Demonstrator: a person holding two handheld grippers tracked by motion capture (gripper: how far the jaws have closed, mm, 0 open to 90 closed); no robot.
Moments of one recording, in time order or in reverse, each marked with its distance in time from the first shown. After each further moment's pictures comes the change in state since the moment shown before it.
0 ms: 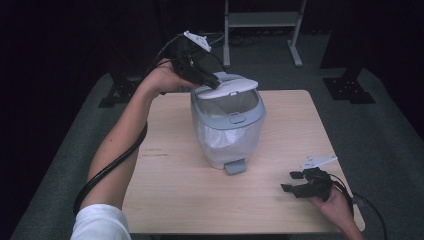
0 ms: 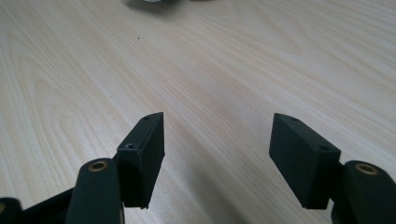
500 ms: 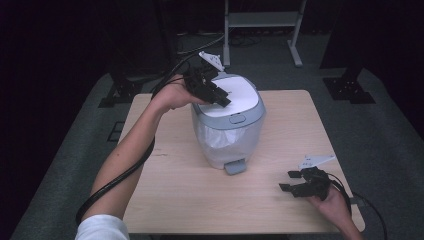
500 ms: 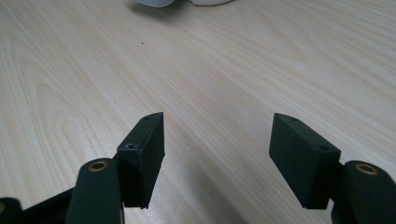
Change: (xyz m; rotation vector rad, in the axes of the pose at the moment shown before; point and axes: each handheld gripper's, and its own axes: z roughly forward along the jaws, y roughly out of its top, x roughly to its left) left arm -0.030 -0.007 0.032 0.025 -0.031 0.026; right arm 0.002 0.004 0.003 -0.004 0.005 -0.009
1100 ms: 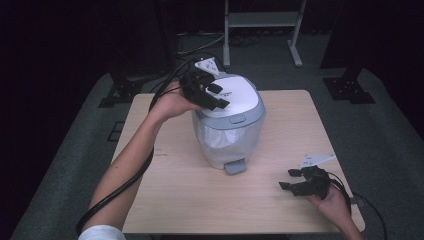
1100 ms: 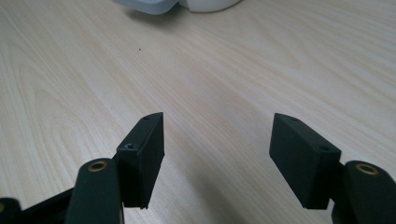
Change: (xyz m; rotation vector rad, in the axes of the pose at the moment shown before) left arm -0.016 -0.017 -0.007 -0.075 0.177 0.008; right arm -0.001 0.003 -0.002 -0.016 -0.012 0.000
